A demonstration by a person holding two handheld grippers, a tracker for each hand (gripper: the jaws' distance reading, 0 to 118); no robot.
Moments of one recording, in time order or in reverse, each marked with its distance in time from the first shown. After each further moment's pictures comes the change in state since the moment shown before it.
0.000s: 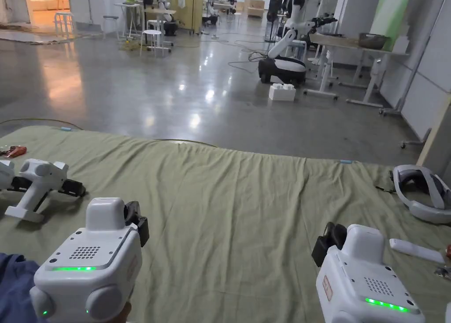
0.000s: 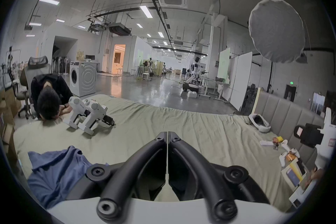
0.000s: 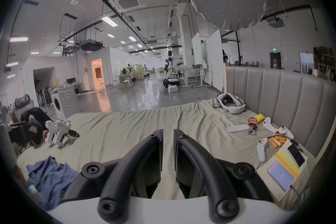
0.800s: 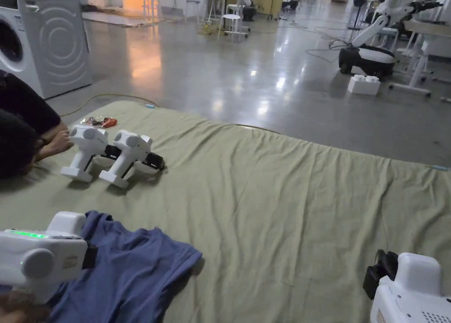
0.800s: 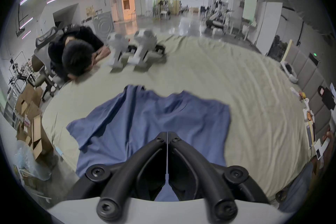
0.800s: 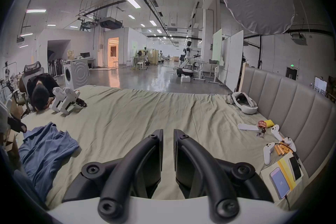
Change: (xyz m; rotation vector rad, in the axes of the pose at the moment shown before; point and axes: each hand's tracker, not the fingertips) left arm -0.217 -0.046 0.025 -0.668 0.184 -0.035; right arm -0.041 -0.046 -0.005 -0.118 0.111 0.164
